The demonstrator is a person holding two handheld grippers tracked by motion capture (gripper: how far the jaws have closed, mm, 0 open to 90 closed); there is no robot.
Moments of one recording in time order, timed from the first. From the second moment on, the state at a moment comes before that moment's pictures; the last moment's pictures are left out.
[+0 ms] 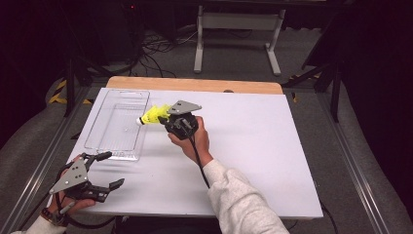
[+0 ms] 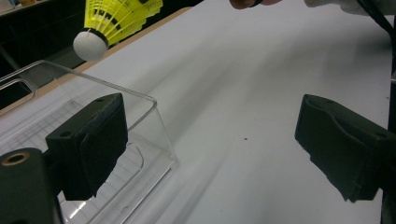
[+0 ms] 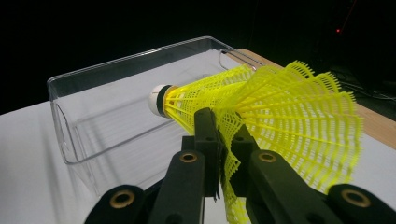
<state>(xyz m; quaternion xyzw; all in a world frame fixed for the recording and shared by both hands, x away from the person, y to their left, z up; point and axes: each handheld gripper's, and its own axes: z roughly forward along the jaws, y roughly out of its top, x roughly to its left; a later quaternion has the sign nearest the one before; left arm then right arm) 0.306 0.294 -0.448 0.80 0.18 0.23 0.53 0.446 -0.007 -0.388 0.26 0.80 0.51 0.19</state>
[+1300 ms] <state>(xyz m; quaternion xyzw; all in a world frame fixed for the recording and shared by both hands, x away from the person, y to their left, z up) 0.304 0.293 -0.452 0.80 0.17 0.21 0.53 0.456 0.081 -0.403 0.21 0.83 0.49 0.16</state>
